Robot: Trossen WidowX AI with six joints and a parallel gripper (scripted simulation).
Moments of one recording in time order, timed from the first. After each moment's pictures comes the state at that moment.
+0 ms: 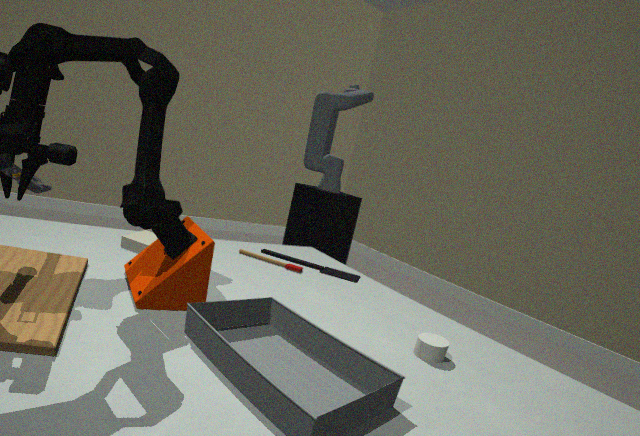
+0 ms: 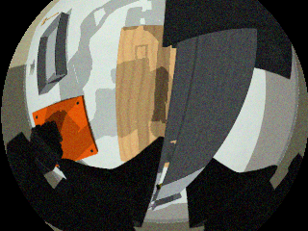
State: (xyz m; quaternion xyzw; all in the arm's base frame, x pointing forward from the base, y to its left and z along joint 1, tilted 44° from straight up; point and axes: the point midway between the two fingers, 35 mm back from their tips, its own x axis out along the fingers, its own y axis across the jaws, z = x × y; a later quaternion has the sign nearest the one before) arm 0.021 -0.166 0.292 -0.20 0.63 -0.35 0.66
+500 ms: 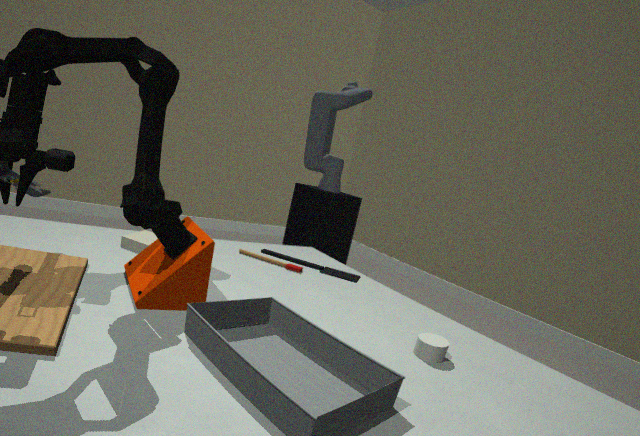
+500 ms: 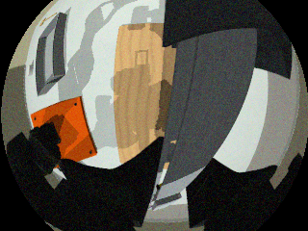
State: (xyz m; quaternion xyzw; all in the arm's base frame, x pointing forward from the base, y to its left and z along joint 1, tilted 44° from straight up) arm 0.021 -0.174 0.286 -0.20 0.64 -0.35 0.66
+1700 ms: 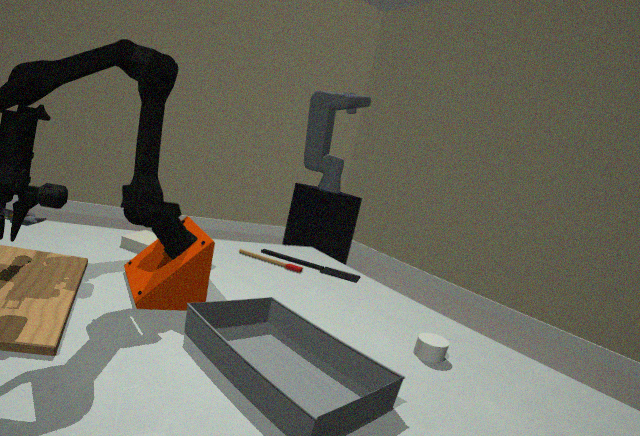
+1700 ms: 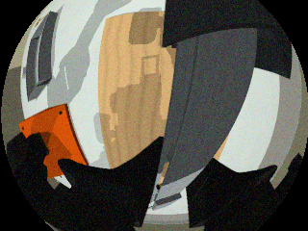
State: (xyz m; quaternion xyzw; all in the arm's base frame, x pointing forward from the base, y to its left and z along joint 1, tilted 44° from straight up) arm 0.023 -0.218 0.248 -0.20 0.64 -0.35 0.66
